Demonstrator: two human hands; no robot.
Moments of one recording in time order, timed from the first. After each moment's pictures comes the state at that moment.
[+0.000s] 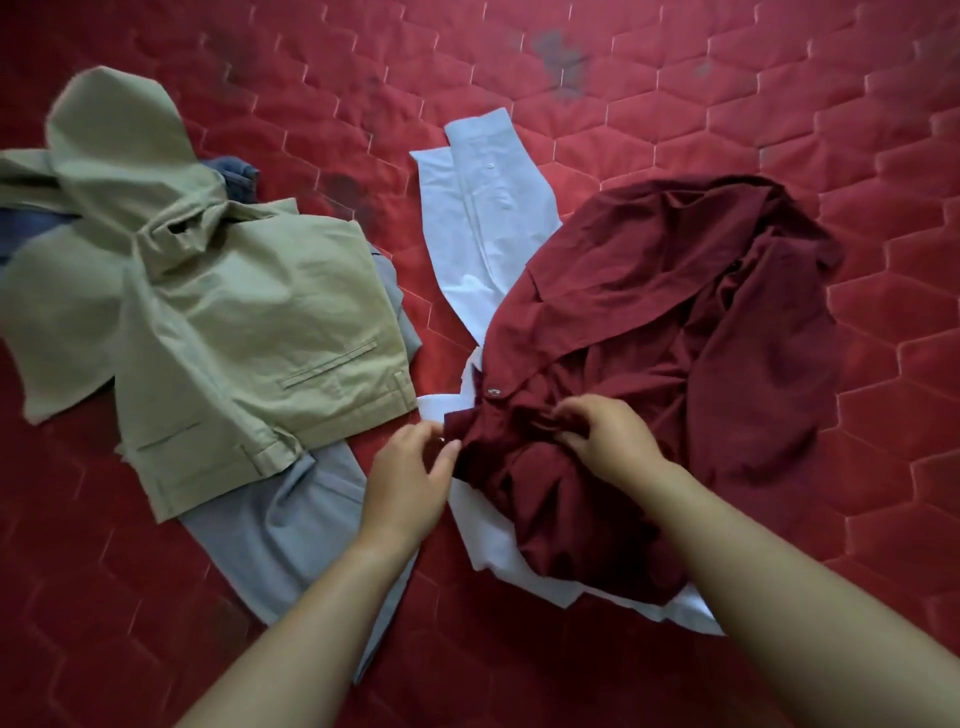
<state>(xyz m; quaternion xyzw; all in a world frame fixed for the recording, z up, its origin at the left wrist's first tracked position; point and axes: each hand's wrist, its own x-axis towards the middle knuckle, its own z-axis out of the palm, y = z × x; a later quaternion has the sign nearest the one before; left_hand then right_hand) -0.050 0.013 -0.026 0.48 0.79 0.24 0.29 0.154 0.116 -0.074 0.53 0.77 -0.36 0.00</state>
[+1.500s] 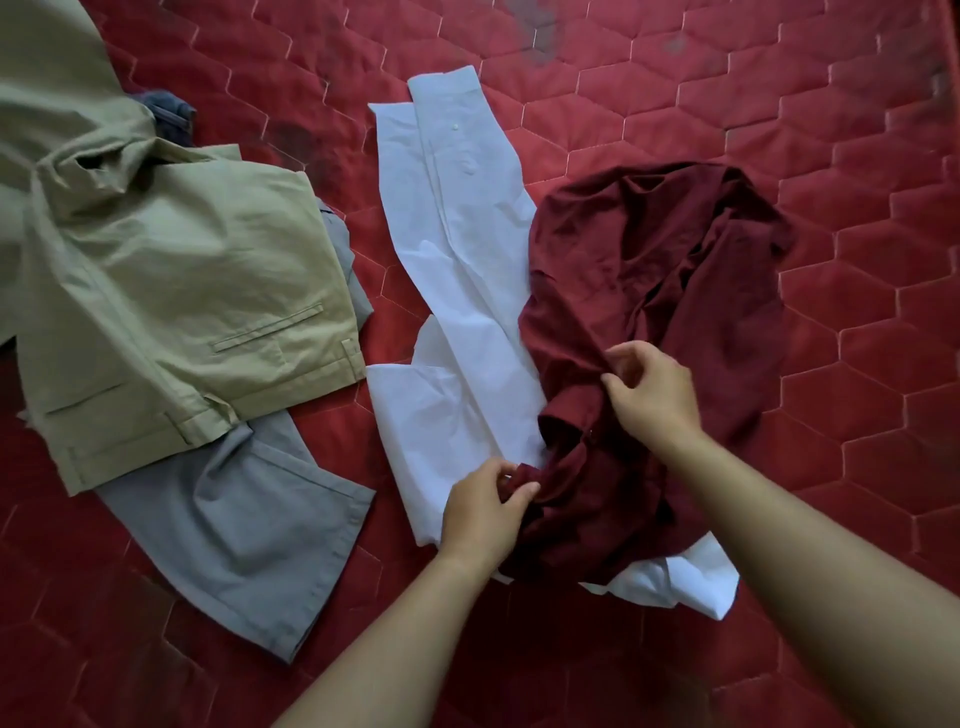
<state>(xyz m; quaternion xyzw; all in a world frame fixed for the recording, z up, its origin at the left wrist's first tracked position) 0.069 -0.006 -0.072 0.38 0.78 0.19 0.46 0.221 0.137 -0.071 0.69 0.64 -0.31 -0.15</state>
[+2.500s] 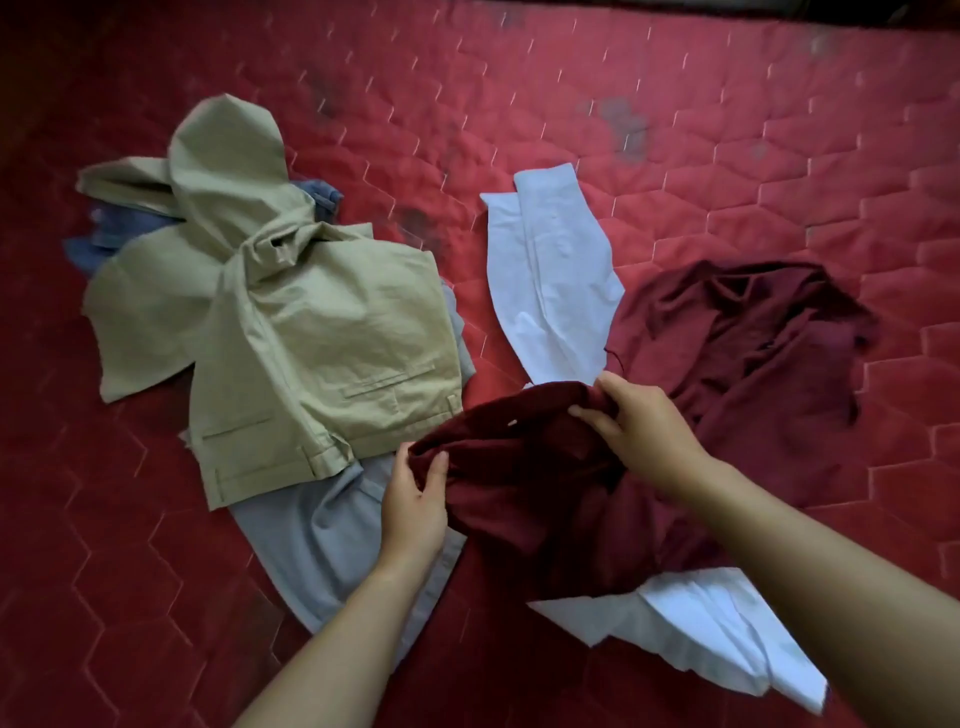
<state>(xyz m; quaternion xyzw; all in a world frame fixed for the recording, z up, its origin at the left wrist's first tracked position) -0.077 -0.009 -0.018 0.23 0.80 0.44 0.35 0.116 0.143 -0.005 0.45 0.81 -0.34 -0.16</state>
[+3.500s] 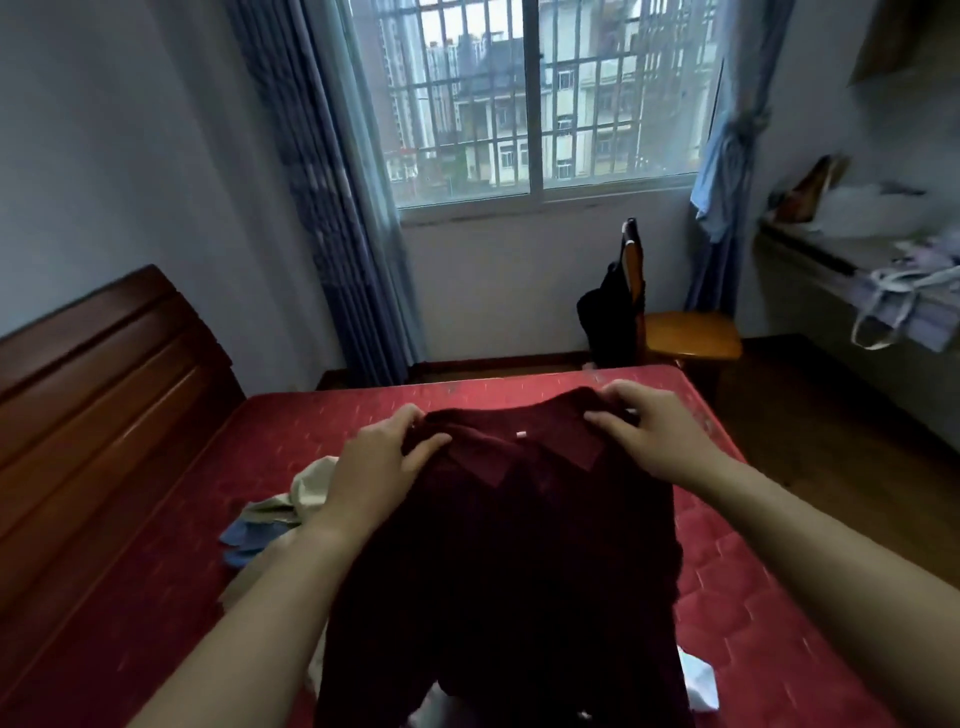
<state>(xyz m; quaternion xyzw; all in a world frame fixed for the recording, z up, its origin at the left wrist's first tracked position) -0.107 -0.104 0.507 0.70 0.62 0.34 -0.03 0.190 -0.048 0.510 0.47 0.78 -0.18 -0.37</state>
